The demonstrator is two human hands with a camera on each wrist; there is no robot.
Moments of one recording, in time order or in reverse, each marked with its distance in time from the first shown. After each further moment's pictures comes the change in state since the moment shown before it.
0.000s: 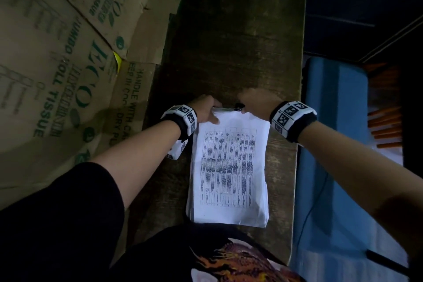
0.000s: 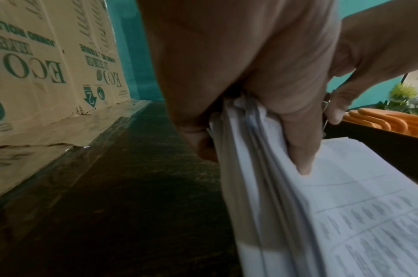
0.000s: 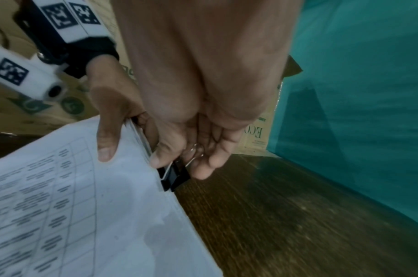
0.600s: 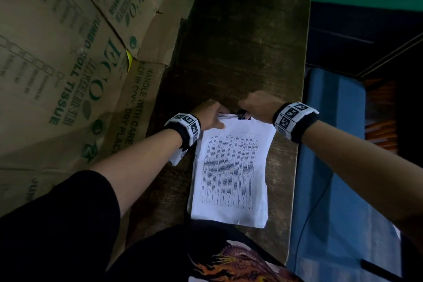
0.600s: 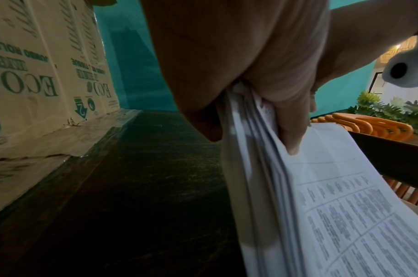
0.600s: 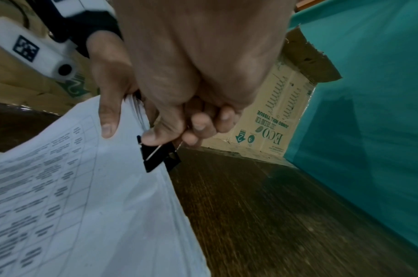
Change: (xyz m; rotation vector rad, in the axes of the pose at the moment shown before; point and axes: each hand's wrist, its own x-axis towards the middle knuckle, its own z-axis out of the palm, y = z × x) left_hand -0.030 0.000 0.013 -0.025 0.111 0.121; right_hand -0.022 -0.025 -0.024 -0.234 -0.027 -0.175
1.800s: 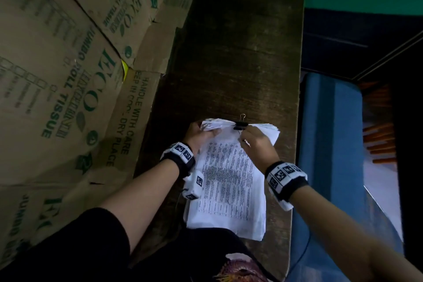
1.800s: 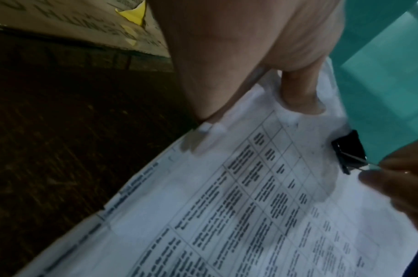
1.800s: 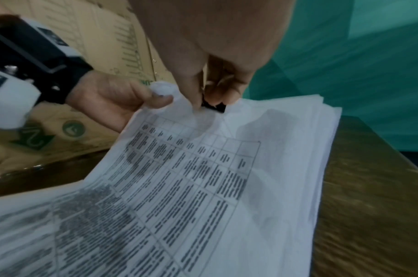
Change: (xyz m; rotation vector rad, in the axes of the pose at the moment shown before) left_hand -0.013 -0.015 0.052 -1.021 0.350 -0.274; right_hand -0.020 -0.042 0.120 0.646 0.681 0.207
